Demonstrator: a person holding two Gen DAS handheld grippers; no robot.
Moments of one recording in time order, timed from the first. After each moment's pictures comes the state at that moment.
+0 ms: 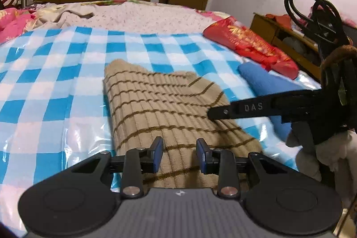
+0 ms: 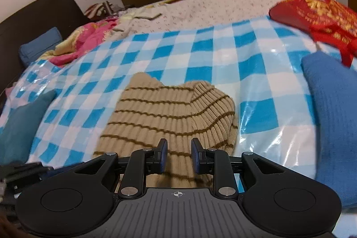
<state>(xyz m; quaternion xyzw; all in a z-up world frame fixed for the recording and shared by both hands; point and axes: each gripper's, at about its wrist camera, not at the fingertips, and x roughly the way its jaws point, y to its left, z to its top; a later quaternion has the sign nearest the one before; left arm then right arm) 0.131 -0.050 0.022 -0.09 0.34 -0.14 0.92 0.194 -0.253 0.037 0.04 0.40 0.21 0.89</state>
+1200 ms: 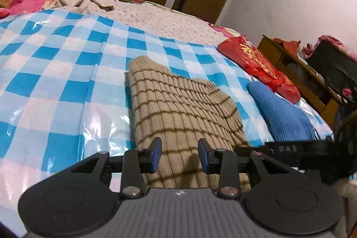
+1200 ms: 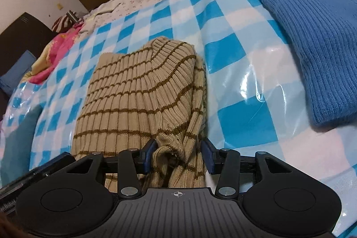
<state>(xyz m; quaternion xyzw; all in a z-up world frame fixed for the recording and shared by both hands) 0.120 -0.003 0.011 -0.18 0.32 -0.14 0.92 0.167 -0.286 -0.004 0.15 0.45 0.15 0.87</state>
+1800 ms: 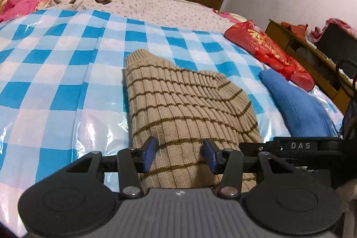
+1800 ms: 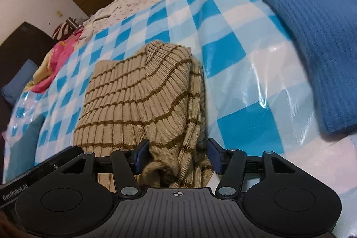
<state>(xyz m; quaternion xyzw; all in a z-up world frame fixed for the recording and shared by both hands) 0.156 -0.020 0.001 -0.14 0.35 -0.12 0.92 0.186 -0.291 -0.018 0.18 0.45 0.15 0.86</state>
